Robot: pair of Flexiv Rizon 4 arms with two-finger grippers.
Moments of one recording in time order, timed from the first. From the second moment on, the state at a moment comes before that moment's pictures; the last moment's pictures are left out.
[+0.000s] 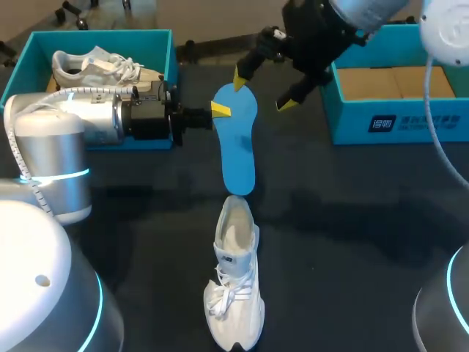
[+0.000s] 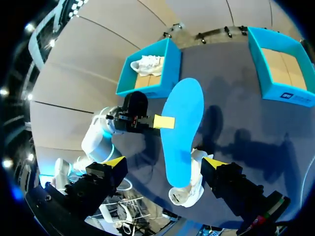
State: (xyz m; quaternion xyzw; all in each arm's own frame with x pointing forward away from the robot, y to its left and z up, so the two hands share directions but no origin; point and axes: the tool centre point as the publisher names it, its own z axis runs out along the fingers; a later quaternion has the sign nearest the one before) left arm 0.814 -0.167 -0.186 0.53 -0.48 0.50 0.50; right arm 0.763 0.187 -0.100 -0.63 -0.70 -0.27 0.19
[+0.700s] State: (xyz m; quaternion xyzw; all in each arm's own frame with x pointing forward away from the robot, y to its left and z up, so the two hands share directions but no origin) left arm 0.814 -0.167 -0.186 0.53 -0.48 0.50 0.50; right arm 0.771 0.177 -0.101 -0.56 -0.69 -0.39 0.24
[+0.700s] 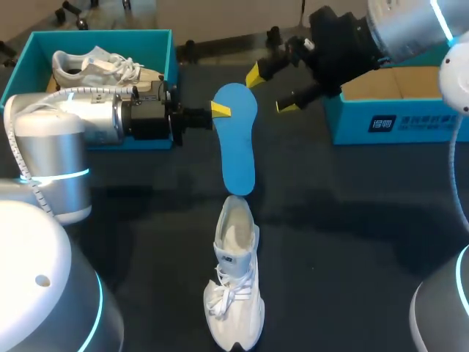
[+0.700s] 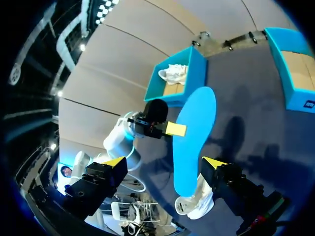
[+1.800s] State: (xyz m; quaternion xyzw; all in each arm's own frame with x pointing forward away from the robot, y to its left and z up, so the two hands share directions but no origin) left arm 0.814 -0.167 -0.186 0.53 -0.48 0.50 0.50; right arm 0.777 0.172 -0.139 -0.52 -0.56 -0.51 0.39
